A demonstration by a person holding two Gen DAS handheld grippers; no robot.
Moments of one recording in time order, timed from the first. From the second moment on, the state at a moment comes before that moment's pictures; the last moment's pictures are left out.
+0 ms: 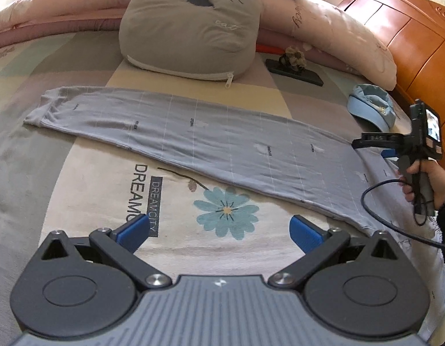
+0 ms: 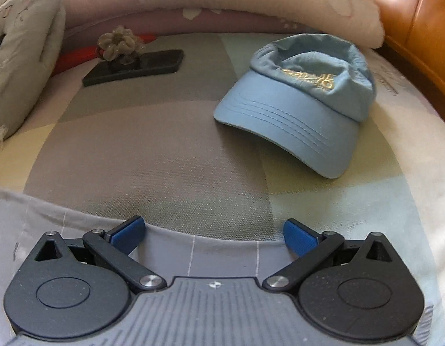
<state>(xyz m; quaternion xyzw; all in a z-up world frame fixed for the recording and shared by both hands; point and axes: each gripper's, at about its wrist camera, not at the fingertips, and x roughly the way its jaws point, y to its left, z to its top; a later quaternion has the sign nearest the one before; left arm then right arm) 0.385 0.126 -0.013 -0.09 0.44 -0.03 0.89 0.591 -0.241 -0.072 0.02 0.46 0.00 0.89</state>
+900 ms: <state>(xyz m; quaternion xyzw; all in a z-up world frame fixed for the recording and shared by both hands) 0.323 0.052 0.033 -0.01 0.41 -0.13 0.90 0.261 -0.355 -0.070 0.05 0.43 0.05 0.90</state>
